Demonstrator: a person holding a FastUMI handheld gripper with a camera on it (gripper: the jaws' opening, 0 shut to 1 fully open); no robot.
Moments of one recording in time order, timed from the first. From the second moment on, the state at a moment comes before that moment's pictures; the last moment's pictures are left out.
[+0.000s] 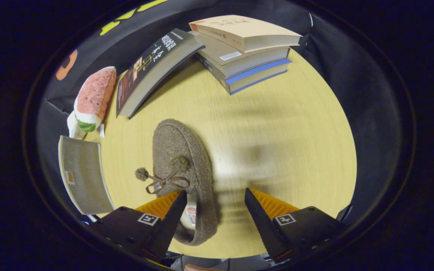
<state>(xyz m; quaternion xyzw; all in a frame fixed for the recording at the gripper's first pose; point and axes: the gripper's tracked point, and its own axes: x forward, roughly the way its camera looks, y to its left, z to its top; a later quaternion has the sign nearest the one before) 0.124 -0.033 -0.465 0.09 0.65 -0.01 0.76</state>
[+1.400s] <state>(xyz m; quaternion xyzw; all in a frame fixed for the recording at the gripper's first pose) 0.132 0.100 -0.305 0.13 0.57 0.06 0.81</state>
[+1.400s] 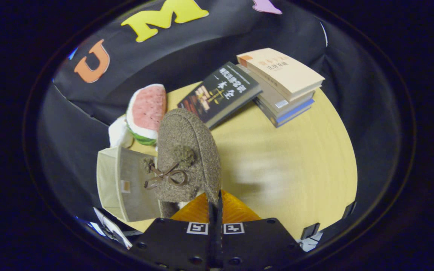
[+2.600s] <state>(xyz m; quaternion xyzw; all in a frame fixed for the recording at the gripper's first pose) 0.087 0.385 -0.366 0.05 0.63 0.00 0.77</state>
